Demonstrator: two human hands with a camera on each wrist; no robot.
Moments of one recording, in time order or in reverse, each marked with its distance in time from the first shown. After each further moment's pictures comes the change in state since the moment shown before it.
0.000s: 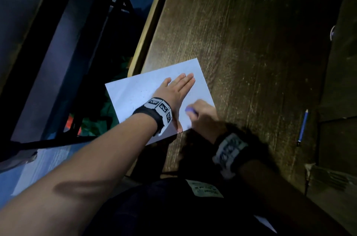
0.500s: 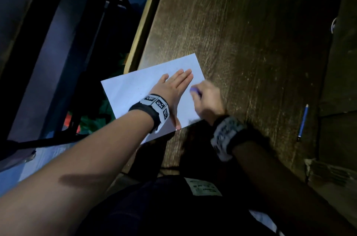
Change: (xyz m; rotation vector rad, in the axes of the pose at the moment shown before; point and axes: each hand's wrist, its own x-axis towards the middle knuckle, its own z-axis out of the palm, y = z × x) left_hand -0.001 0.000 0.000 0.003 0.017 0.012; right_hand 0.035 0.009 -0.015 -0.025 0.111 0.032
